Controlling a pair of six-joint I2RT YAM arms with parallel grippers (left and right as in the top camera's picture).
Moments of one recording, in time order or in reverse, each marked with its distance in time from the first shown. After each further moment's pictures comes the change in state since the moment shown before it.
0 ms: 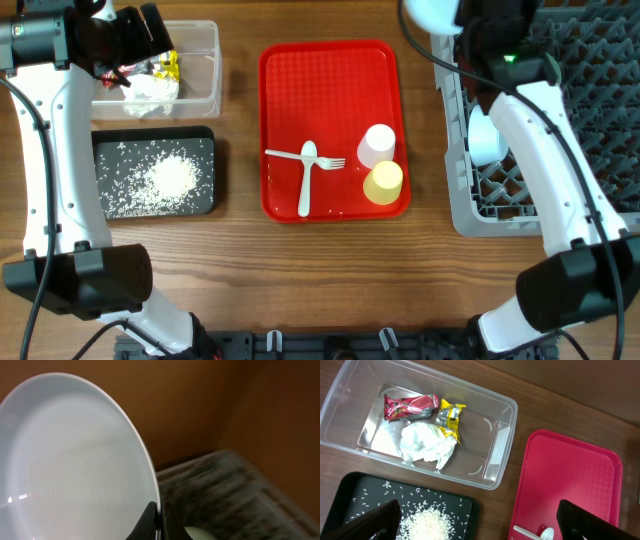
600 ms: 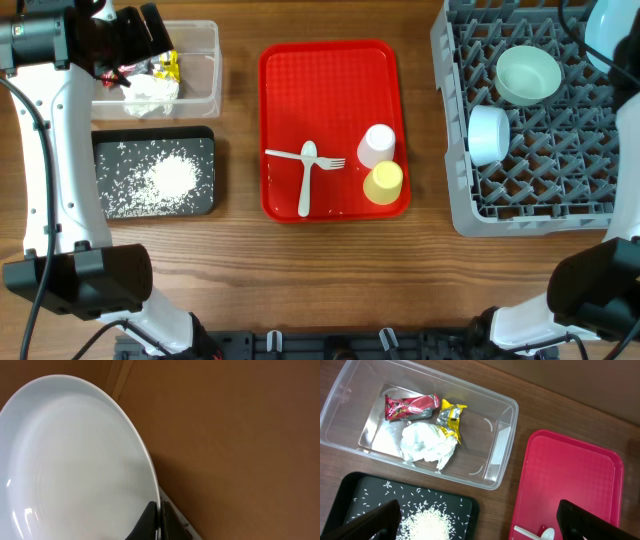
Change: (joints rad) left arm 0.000 0.000 0.000 0.000 -0.003 0.000; right arm -0.533 -0.012 0.000 -0.060 -0.156 -0.346
